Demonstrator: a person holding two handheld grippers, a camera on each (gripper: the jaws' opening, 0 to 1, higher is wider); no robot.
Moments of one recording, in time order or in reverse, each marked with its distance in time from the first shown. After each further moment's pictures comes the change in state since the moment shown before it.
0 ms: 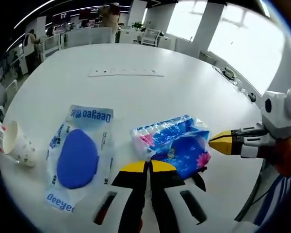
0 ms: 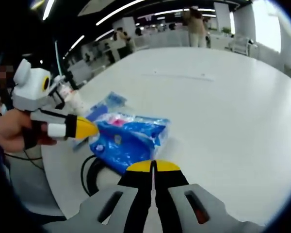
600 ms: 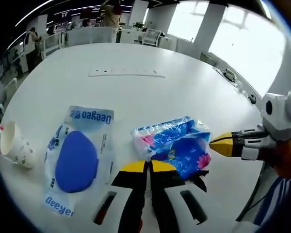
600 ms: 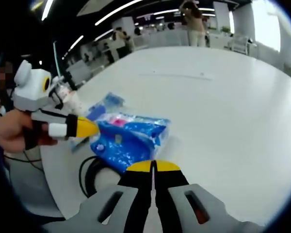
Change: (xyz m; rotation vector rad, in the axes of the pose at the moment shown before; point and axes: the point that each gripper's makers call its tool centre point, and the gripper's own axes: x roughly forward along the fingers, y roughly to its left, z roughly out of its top) left arm 0.009 0.002 0.011 -0.016 -0.016 -0.010; right arm 0.006 -0.006 0.003 0.007 0.005 -0.005
